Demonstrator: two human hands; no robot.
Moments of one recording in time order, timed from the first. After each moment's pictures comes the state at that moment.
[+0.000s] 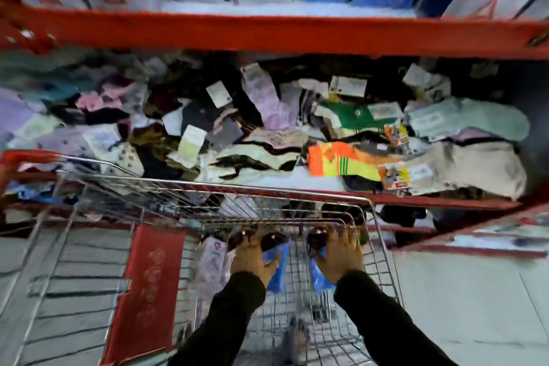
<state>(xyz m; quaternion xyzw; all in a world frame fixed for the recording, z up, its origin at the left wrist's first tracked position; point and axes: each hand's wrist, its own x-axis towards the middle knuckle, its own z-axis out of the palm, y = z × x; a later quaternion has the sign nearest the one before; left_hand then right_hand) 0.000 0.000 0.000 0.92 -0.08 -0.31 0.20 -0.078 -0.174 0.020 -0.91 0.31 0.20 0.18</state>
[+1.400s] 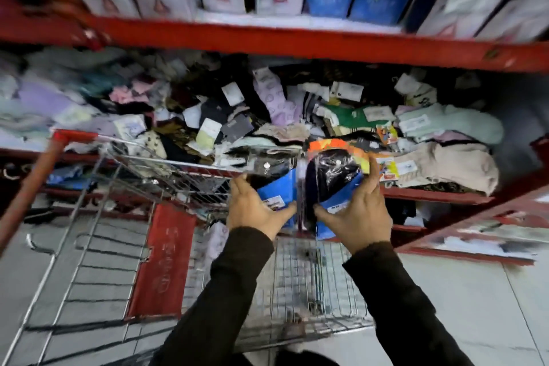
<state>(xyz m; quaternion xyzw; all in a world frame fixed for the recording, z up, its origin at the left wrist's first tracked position) -0.009 -0.006 0.154 0.93 -0.04 -0.08 0.35 -0.101 -0.162 0.178 -0.91 0.31 -0.13 0.25</state>
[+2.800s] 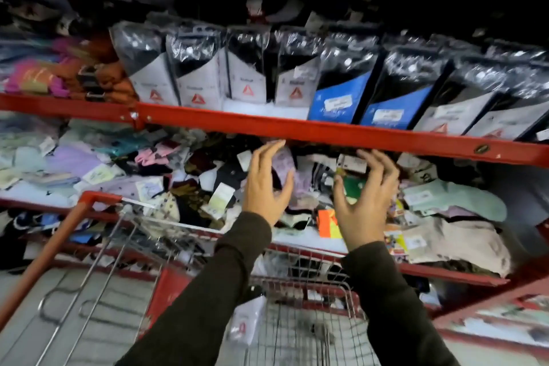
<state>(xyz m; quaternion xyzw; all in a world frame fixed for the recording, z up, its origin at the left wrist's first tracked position) 0.108 -0.042 0.246 0.81 -0.29 0.16 0.49 0.005 -0.179 0.264 -0.82 0.18 -0.44 0.31</state>
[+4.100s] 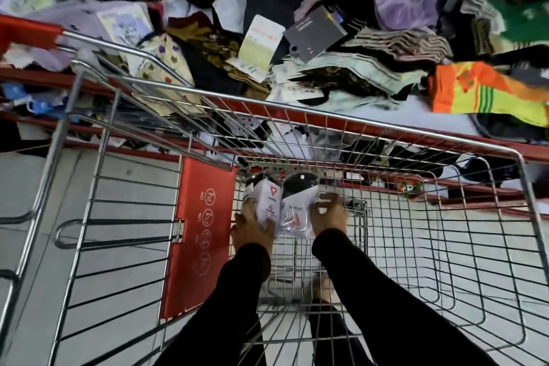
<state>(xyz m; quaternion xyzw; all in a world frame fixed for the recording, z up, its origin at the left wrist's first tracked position) 0.036 0.145 -0.123 0.91 0.11 -0.31 0.25 0.010 -0.006 -0.131 -0.74 0.52 0.10 0.42</state>
